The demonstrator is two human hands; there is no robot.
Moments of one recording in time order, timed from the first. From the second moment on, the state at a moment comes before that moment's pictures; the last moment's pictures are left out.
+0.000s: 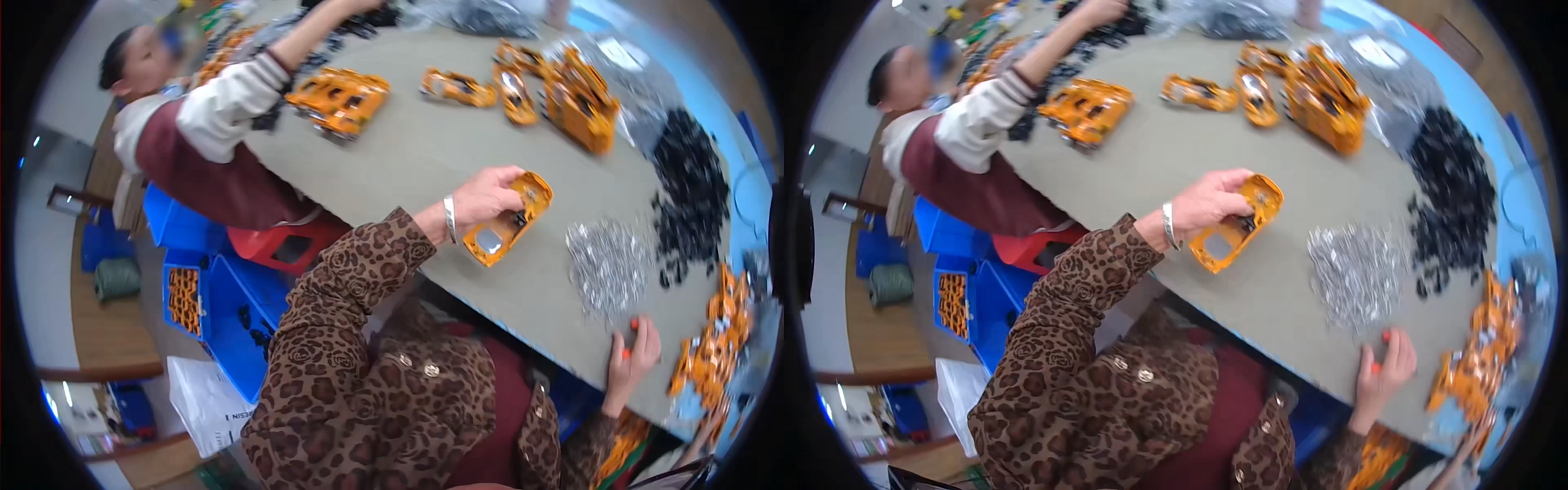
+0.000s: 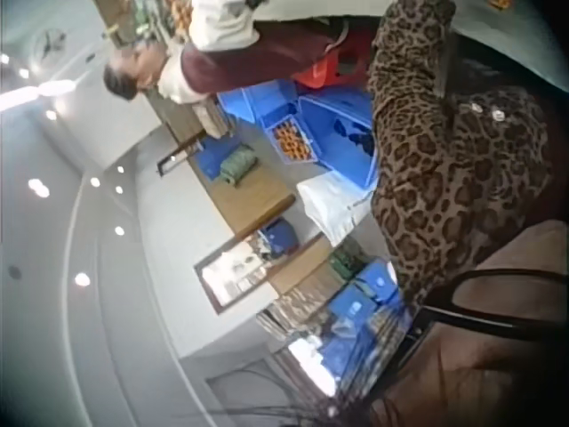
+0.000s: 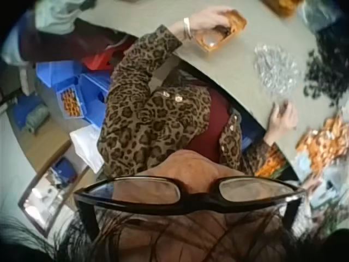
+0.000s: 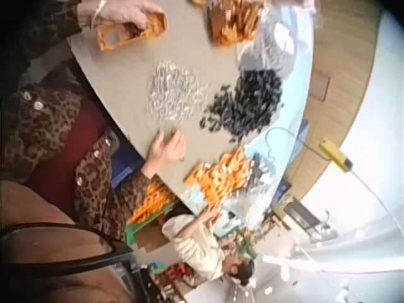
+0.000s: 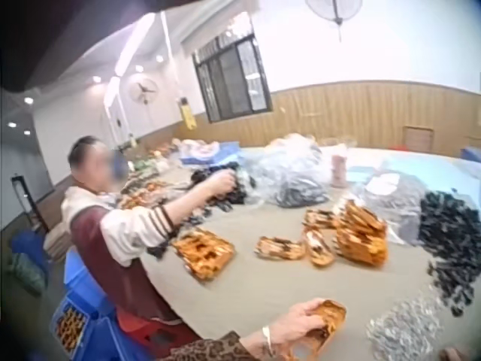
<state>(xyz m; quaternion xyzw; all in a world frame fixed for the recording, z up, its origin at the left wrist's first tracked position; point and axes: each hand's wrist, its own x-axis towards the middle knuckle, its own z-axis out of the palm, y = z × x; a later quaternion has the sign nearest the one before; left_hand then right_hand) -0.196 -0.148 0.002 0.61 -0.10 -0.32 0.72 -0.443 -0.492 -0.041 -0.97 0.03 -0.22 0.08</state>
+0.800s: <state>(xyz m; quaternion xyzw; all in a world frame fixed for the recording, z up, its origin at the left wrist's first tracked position) 0.006 0.055 0.038 0.98 -0.02 0.17 -0.05 -0.432 -0.489 -0.039 -0.98 0.06 -0.18 0.07</state>
